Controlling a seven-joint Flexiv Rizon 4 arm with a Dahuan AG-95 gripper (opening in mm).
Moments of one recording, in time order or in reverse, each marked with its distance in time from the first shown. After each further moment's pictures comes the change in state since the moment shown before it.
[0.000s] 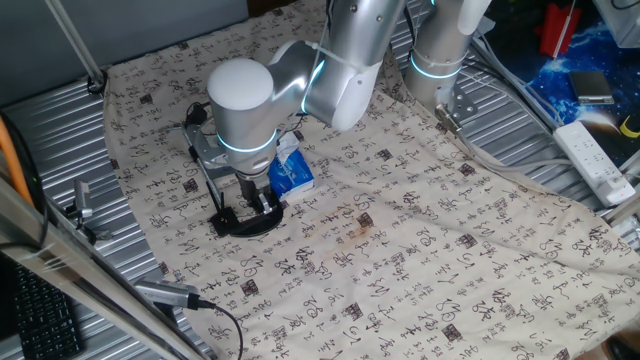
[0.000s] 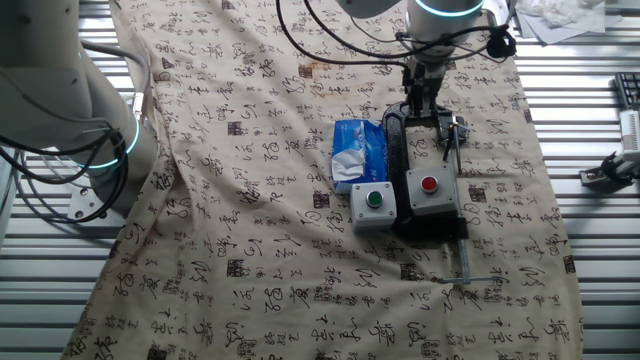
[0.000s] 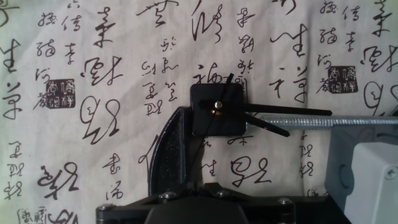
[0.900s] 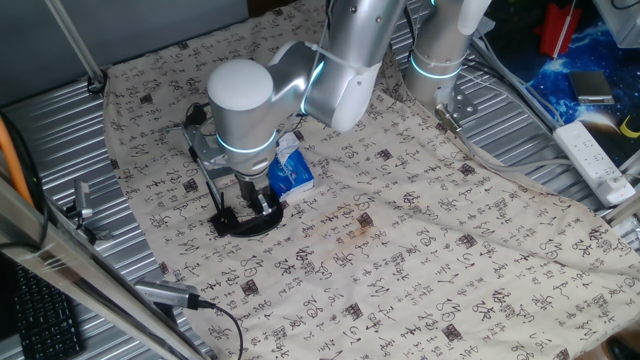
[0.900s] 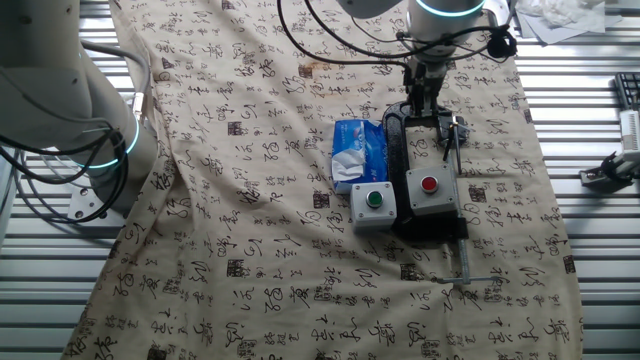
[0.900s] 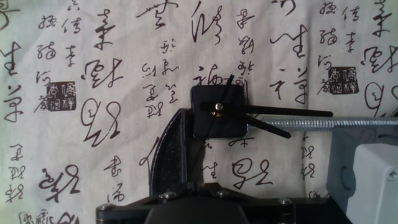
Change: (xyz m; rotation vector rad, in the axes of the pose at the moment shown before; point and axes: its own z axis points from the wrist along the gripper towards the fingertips) arm -0.003 0.002 0.000 -0.002 -0.001 0.005
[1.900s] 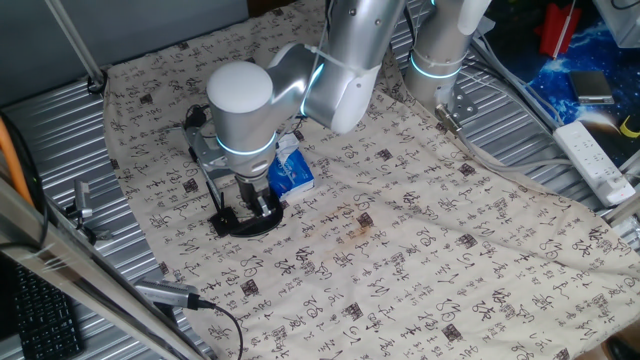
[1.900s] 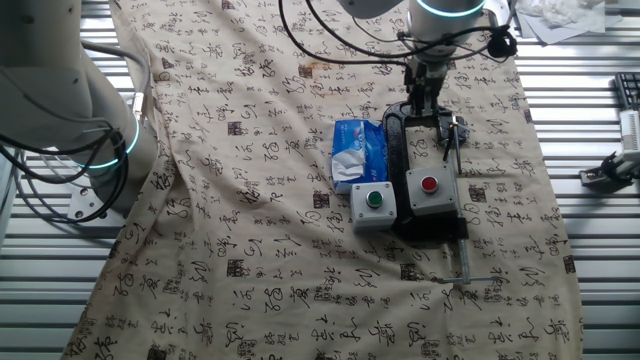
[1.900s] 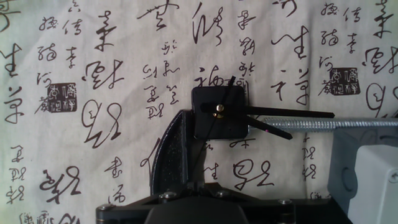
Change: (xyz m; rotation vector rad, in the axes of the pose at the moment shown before) arm -0.002 0.002 0.001 0.000 -0.002 0.004
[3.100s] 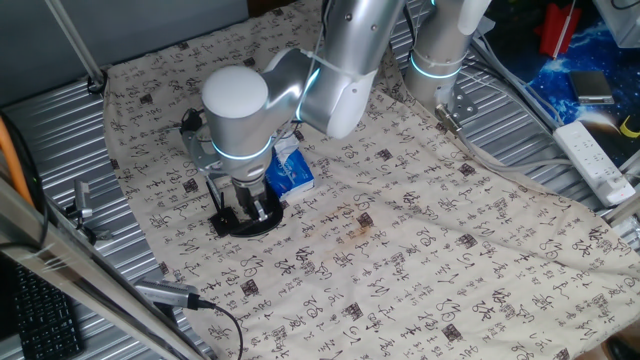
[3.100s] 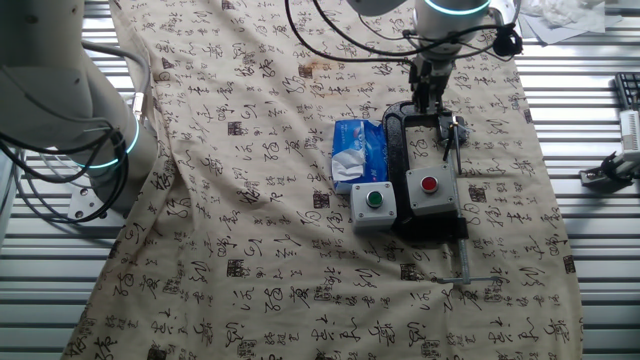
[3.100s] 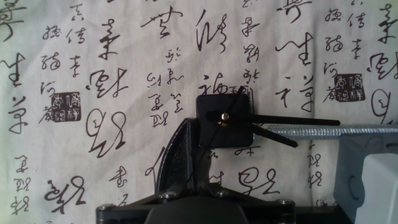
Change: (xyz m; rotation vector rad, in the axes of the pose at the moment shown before) arm -0.010 0.005 0.003 -0.003 0.000 0.006
